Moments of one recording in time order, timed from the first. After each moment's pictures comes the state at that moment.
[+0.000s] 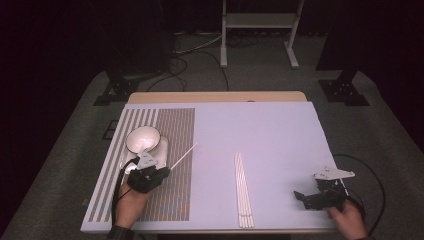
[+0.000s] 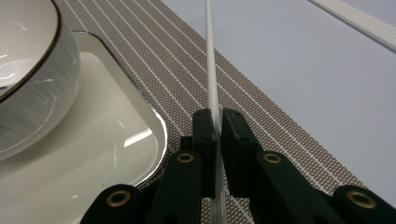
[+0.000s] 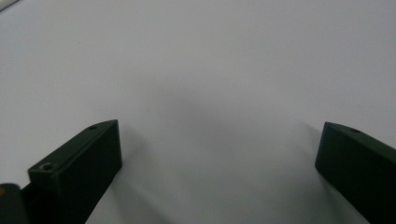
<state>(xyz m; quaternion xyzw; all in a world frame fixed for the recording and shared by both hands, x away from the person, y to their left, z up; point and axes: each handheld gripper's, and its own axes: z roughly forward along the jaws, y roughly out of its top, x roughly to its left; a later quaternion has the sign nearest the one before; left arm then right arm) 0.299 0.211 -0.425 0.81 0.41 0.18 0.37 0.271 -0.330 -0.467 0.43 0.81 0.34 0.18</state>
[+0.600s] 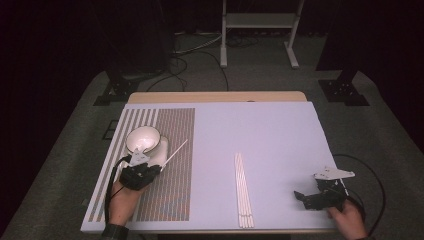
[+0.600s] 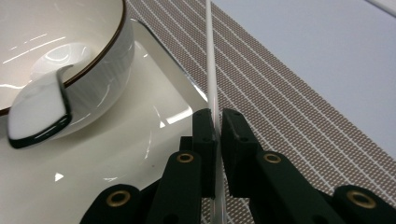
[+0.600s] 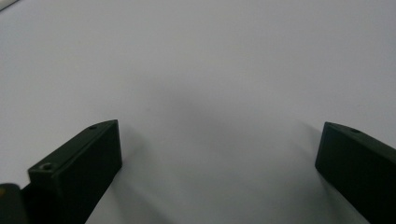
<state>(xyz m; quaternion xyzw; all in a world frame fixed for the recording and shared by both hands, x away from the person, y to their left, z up) 0.307 0.233 -0.428 0.81 0.43 0.20 0.35 0.271 -0.330 -0.467 0.44 0.81 0.34 0.18</state>
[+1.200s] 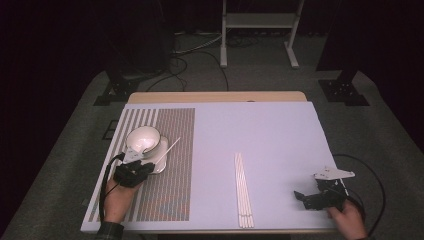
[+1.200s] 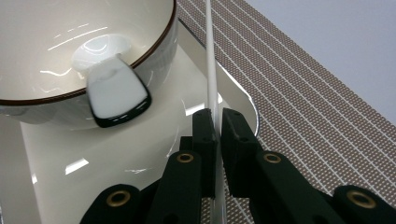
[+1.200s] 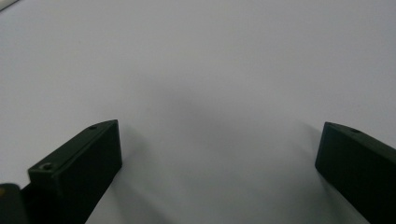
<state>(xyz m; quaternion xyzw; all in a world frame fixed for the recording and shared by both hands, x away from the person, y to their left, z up) 0.314 0.251 -0.429 0.80 0.44 0.20 0.35 0.271 -0.330 -0.467 0.44 0.81 0.34 0.18</state>
